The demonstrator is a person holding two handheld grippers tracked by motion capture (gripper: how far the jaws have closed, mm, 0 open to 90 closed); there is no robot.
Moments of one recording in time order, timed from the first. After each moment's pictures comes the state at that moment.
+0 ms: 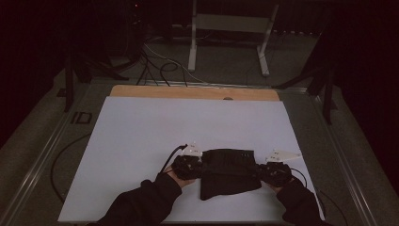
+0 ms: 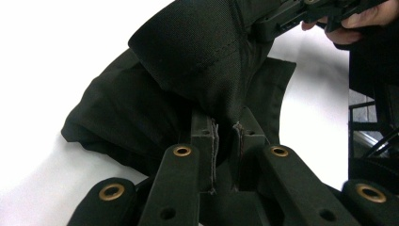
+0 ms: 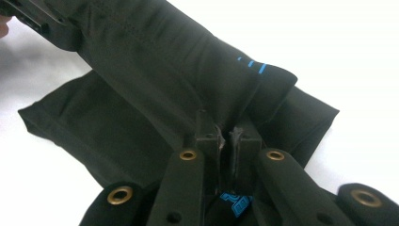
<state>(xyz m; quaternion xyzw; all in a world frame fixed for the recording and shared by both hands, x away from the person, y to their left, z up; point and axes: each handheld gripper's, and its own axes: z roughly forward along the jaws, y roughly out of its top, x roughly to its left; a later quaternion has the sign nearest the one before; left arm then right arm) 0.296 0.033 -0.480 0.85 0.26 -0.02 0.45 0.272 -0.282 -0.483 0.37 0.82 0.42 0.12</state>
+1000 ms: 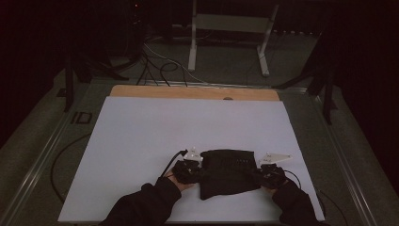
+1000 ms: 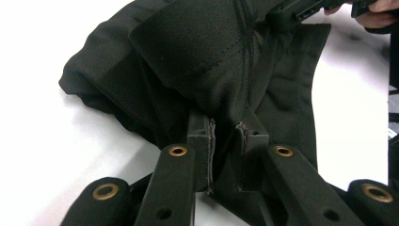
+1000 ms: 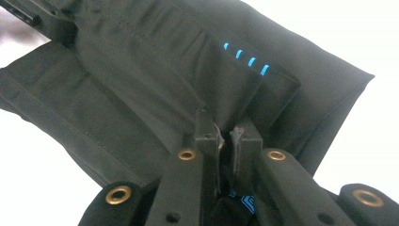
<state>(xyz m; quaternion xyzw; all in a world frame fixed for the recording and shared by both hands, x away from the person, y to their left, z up) 0.296 0.031 -0.506 0.87 0.29 -0.02 0.41 0.277 -0.276 -0.508 0.38 0.84 0.38 0.10</state>
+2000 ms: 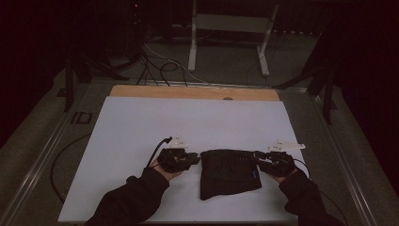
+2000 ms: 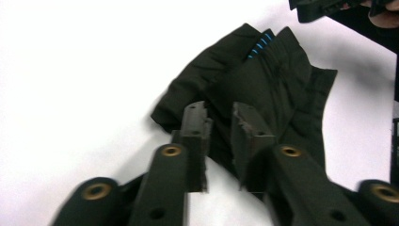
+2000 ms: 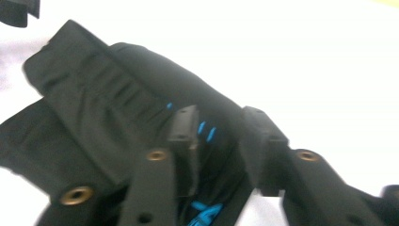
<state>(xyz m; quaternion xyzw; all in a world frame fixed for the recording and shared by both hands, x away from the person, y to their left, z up) 0.309 0.069 -0.464 0.84 0.30 0.04 0.44 0.292 -0.288 -0.463 0.39 0.82 0.39 0.16</state>
